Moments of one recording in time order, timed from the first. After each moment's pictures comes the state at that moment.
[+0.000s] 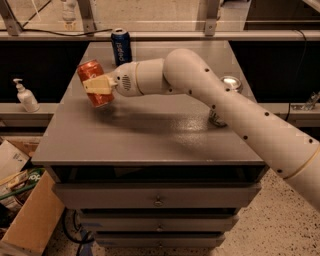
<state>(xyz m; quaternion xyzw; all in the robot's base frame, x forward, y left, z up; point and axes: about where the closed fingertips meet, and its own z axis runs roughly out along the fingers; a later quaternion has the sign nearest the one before) 0.631 0.163 0.892 -0.72 -0.34 -0.42 0.43</state>
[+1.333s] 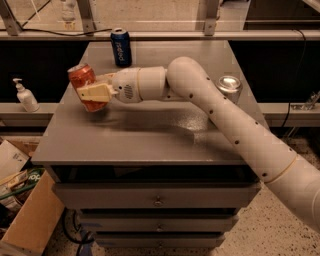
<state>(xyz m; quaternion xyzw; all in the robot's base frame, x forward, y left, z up) 0.611 0.180 0.888 -0.63 -0.43 -0.44 0.48</state>
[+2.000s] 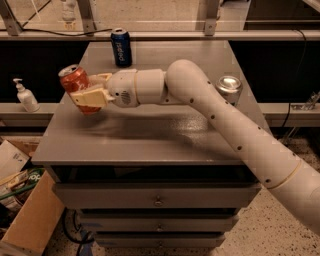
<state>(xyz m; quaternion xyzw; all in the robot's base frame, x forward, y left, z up) 0.584 0.184 0.900 -0.58 -0.47 -0.47 0.46</state>
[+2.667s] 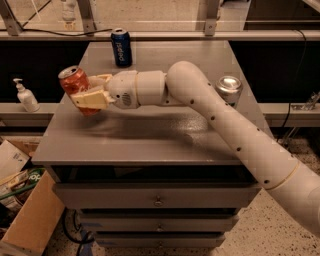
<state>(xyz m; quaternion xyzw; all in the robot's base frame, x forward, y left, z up) 0.581 0.185 0.898 -0.57 -0.48 -0.48 0.46</state>
